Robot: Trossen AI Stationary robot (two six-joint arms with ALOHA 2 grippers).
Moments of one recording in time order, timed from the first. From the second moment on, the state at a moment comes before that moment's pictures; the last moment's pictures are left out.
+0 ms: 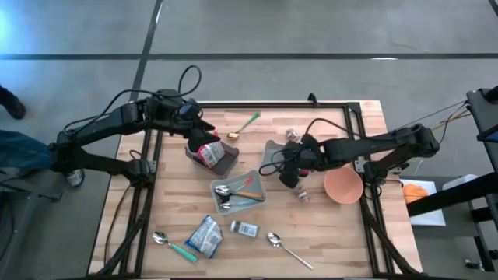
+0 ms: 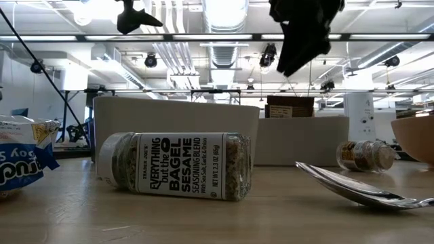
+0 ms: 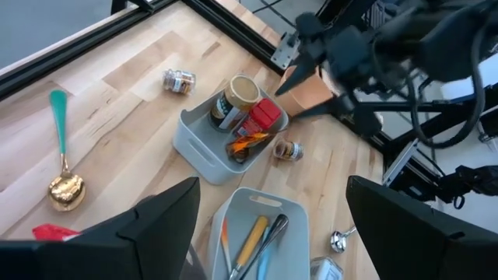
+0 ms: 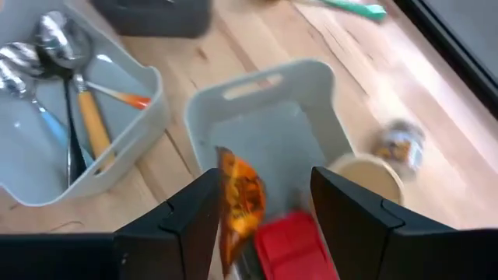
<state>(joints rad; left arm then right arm) 0.32 1.10 1.22 -0.71 0.23 -0.44 0.12 1.44 1.19 -0.83 0.42 0.59</state>
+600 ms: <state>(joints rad) 0.32 1.10 1.22 -0.73 0.24 -0.35 0.34 1.45 1.30 -1.15 0.39 1.30</state>
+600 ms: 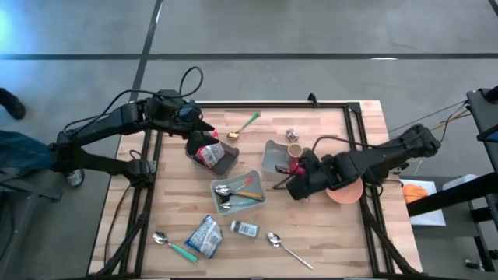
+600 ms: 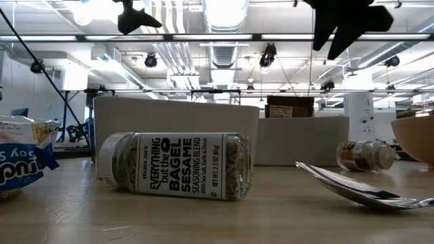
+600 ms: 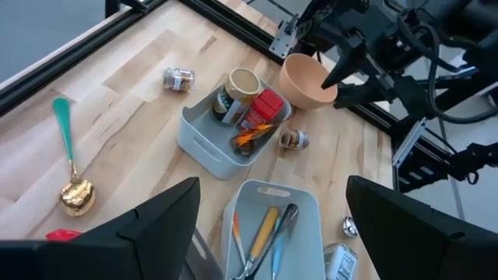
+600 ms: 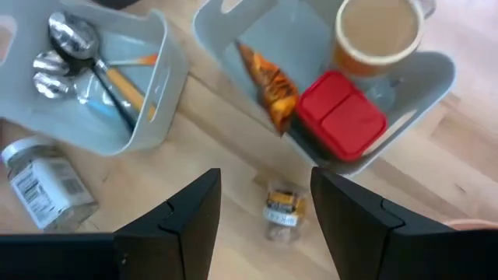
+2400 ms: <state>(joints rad) 0.16 1.09 1.08 -0.93 0.49 -0.55 0.37 1.54 1.11 -0.86 0.17 1.20</state>
